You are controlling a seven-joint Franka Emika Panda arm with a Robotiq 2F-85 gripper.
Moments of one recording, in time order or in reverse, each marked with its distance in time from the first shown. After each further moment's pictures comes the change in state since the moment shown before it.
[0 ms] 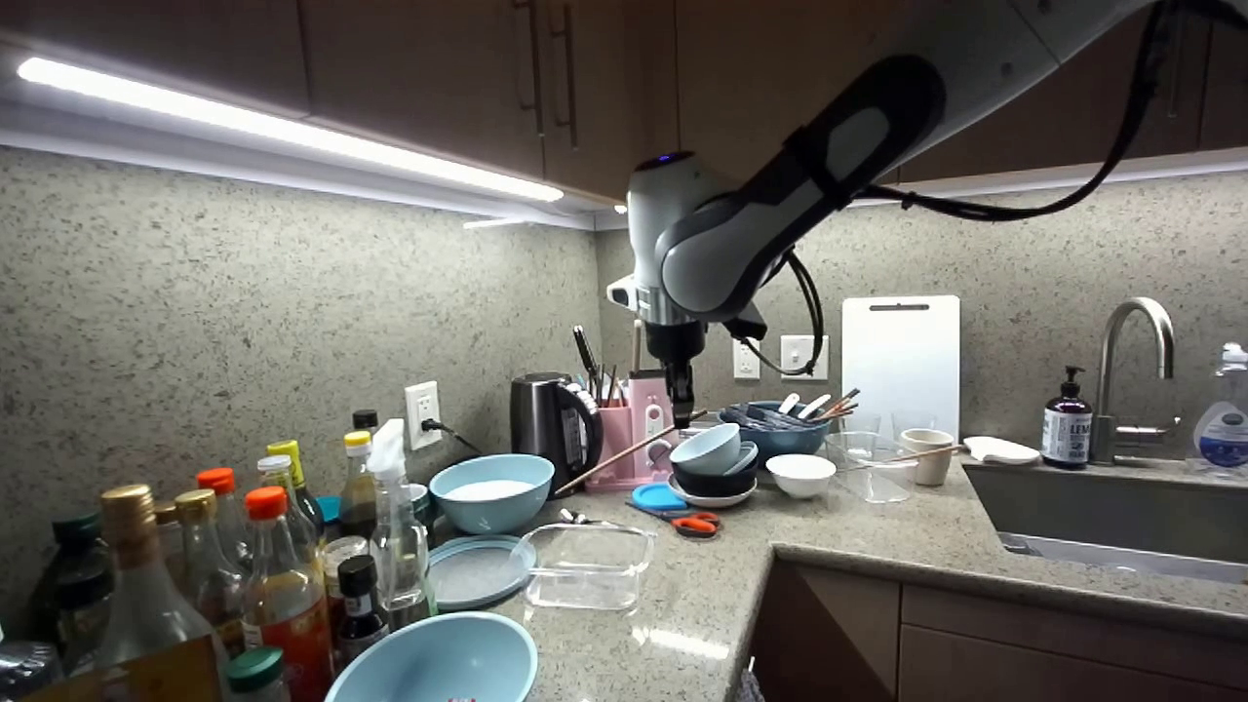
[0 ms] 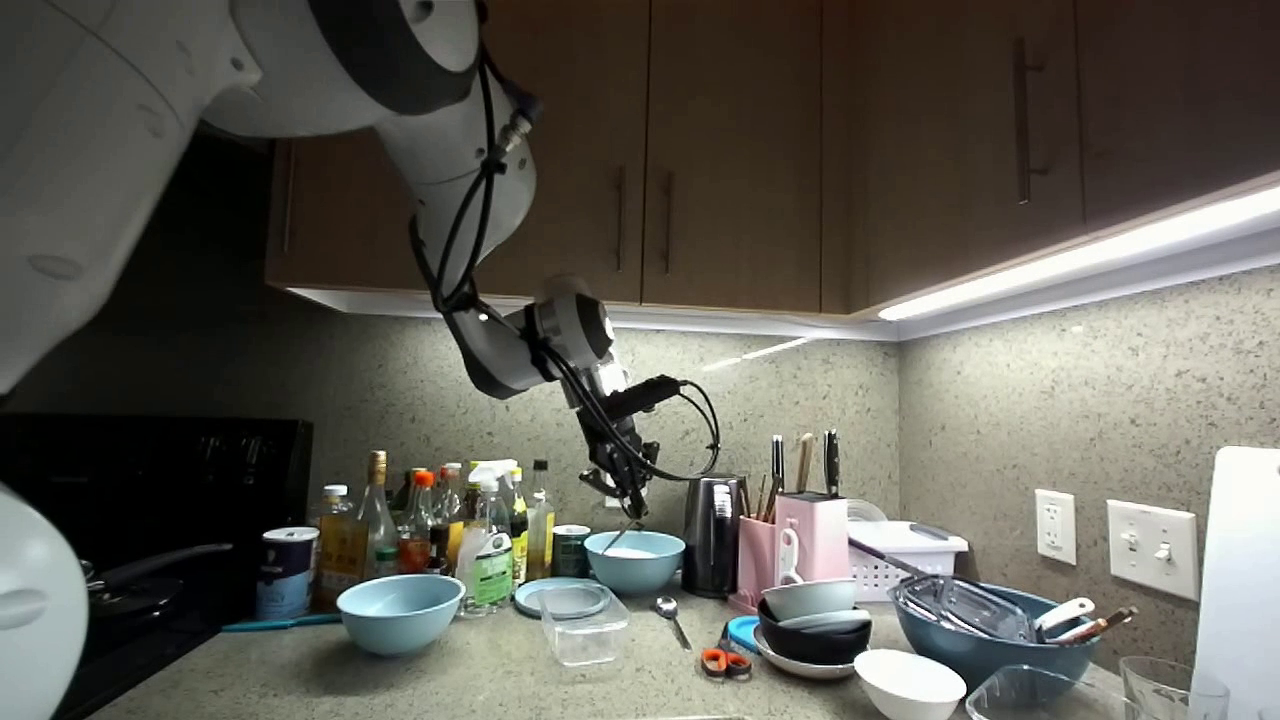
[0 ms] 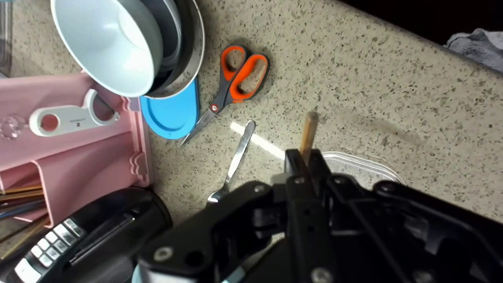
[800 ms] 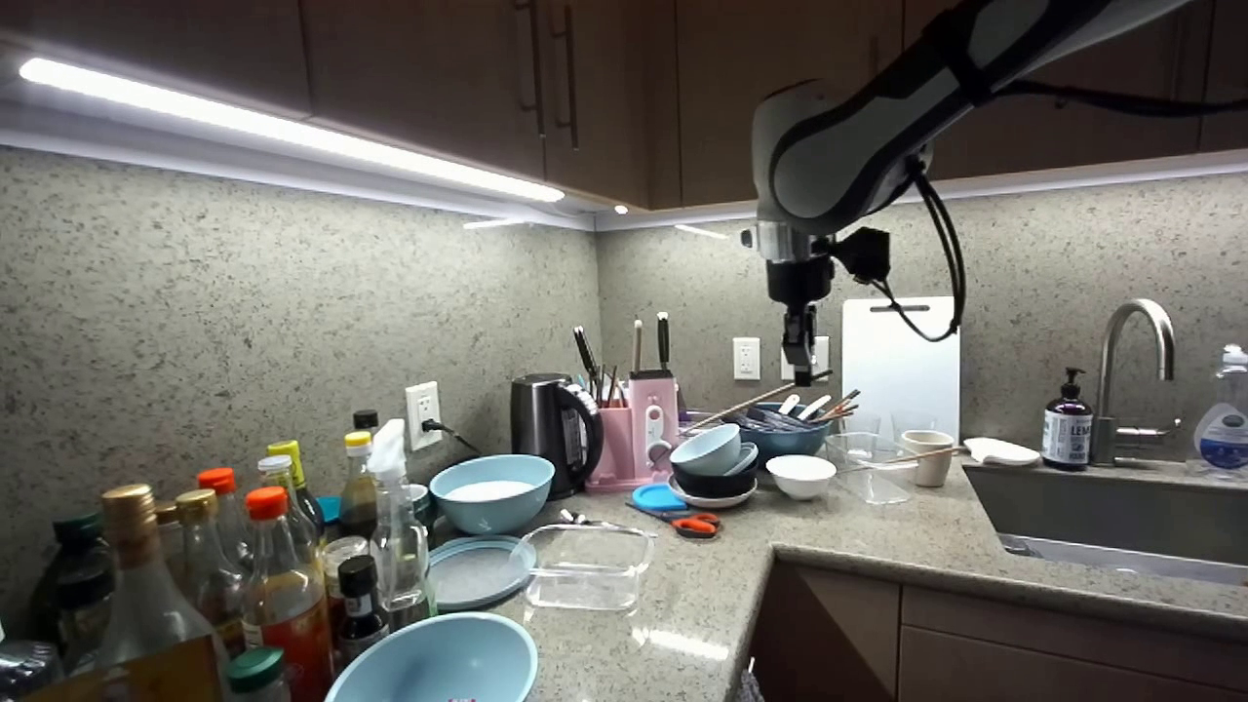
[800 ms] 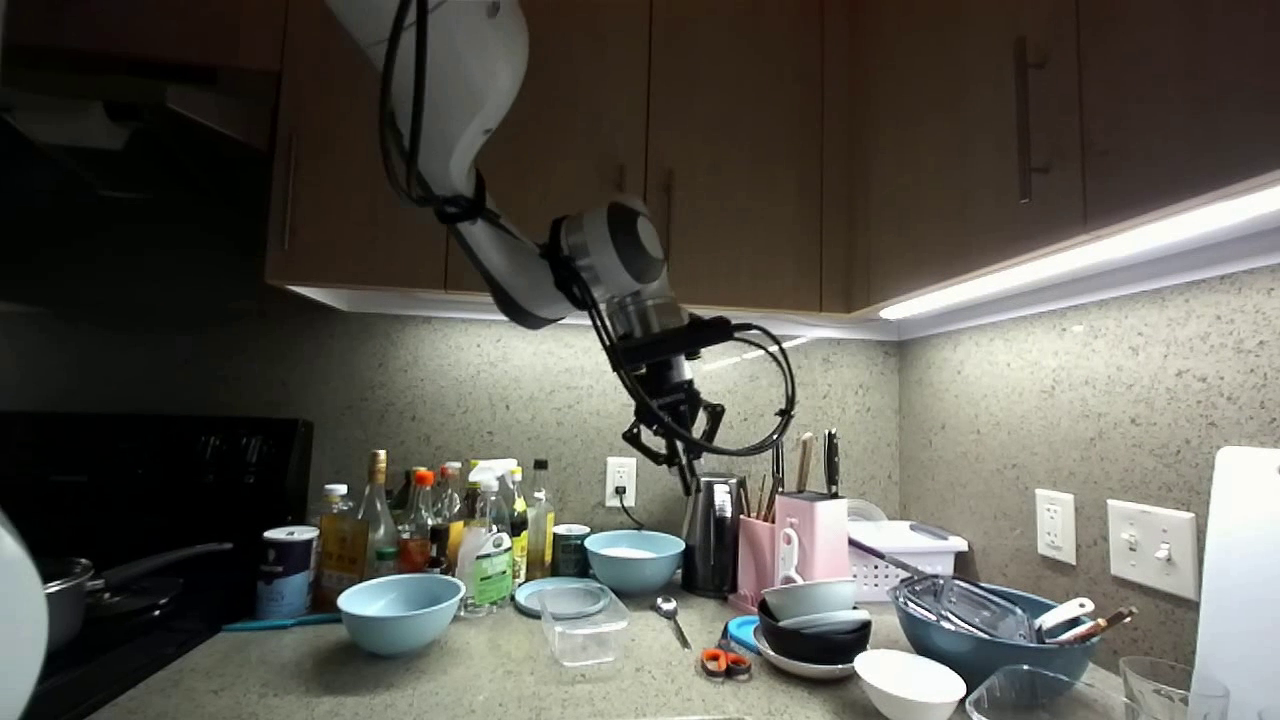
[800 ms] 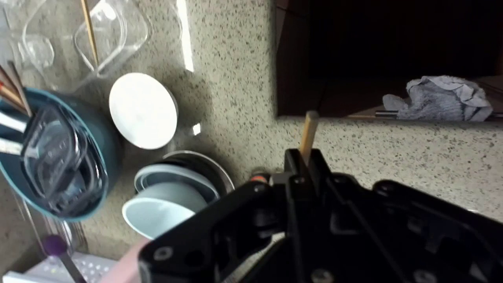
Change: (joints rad) arm -0.082 -0.313 -0.103 -0.225 0.116 -0.158 0.167
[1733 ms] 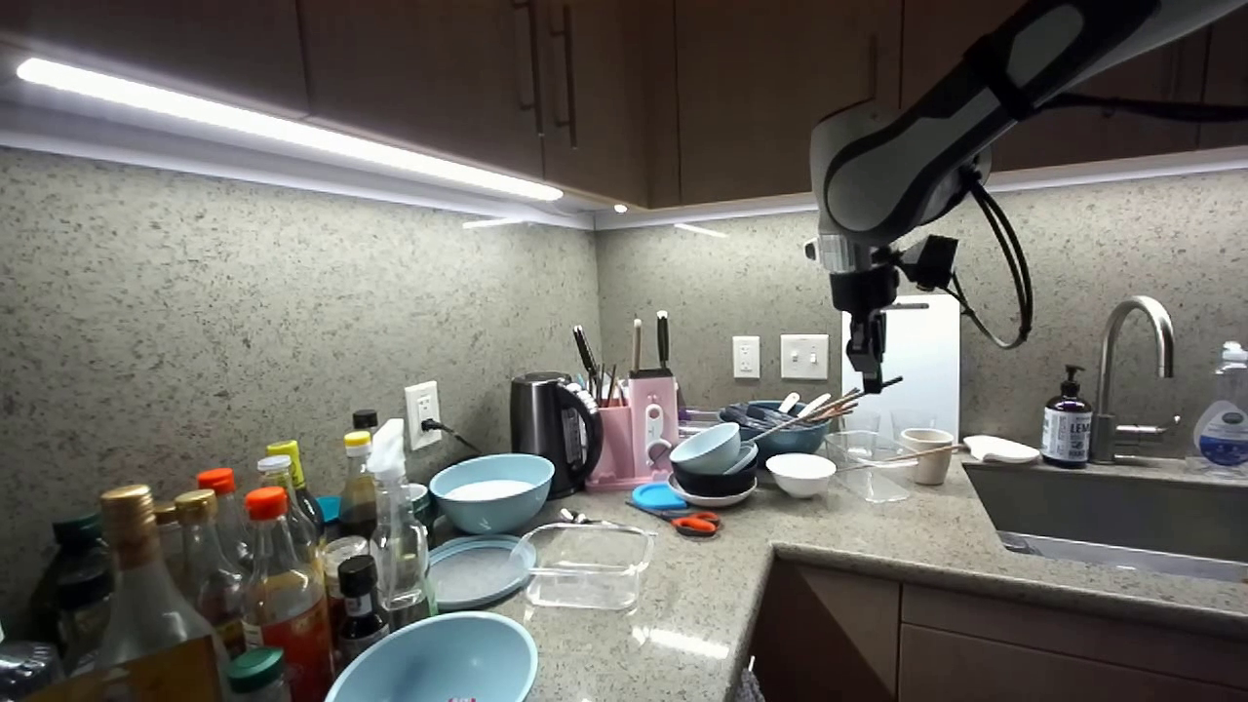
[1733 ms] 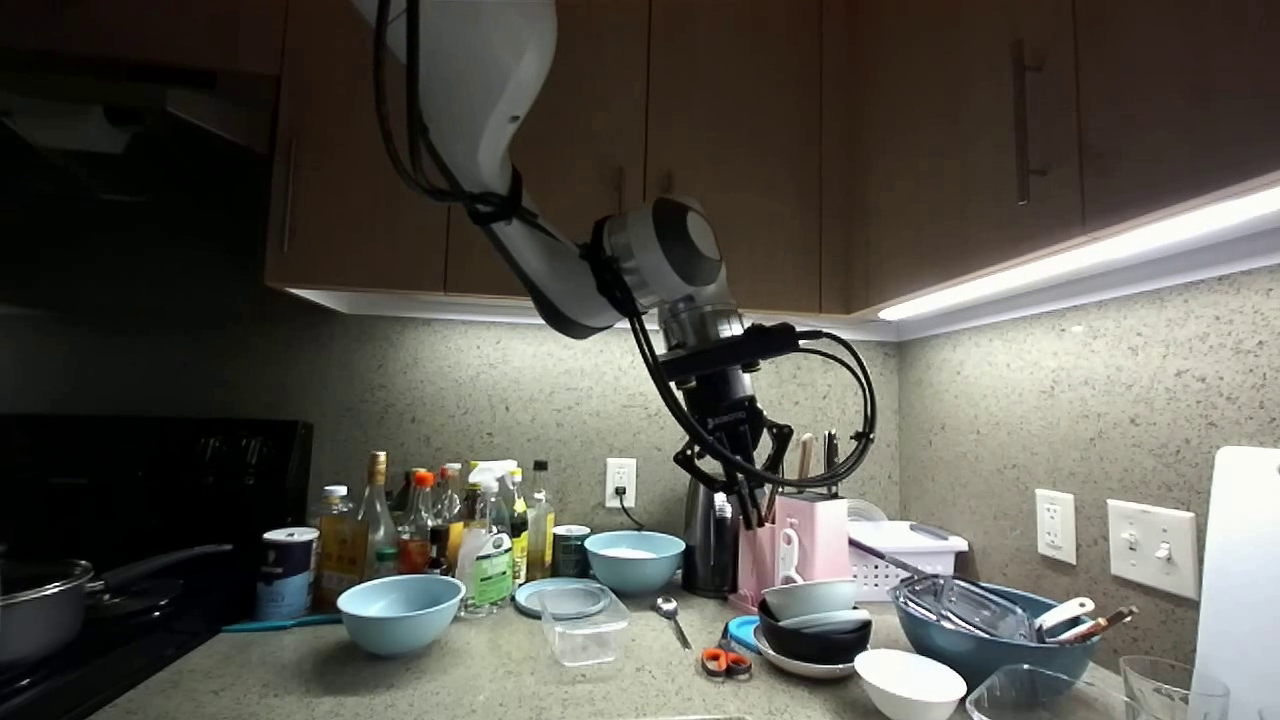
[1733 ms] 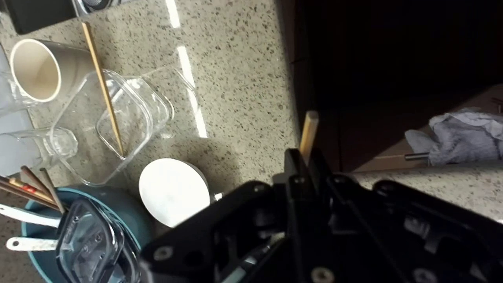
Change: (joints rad) arm -0.084 -0.038 -0.073 -0.076 0.008 -0.014 0.019
